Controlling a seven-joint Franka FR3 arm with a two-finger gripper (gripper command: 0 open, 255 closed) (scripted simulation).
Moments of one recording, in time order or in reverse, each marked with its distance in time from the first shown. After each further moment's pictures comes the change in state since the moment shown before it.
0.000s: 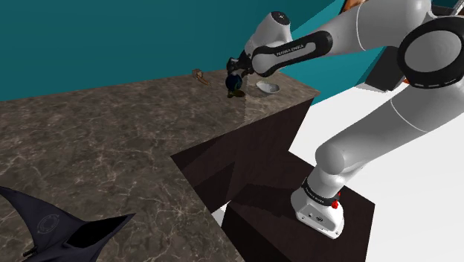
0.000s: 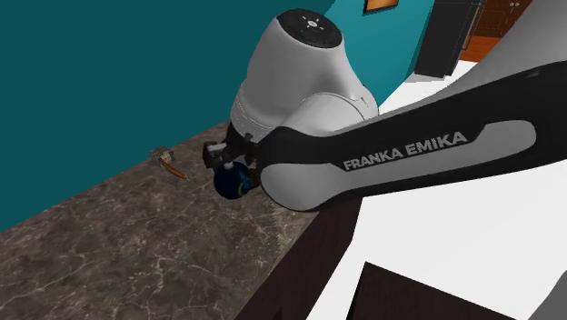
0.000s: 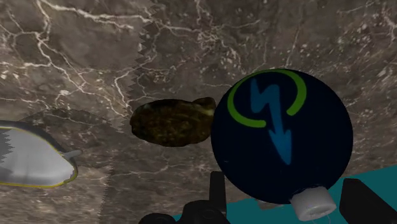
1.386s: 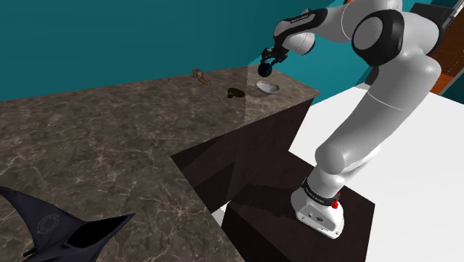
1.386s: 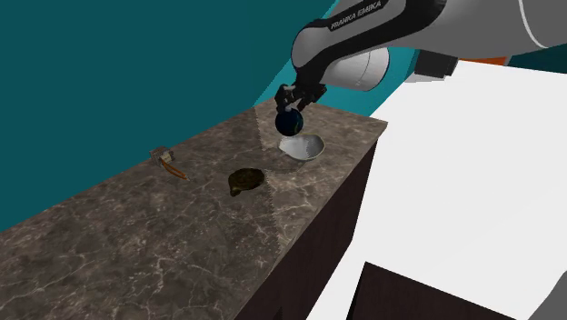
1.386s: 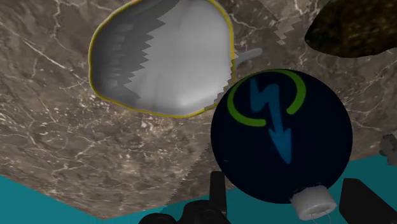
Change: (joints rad) arm -0.003 0.290 -0.452 0.366 0.452 -0.109 -0.804
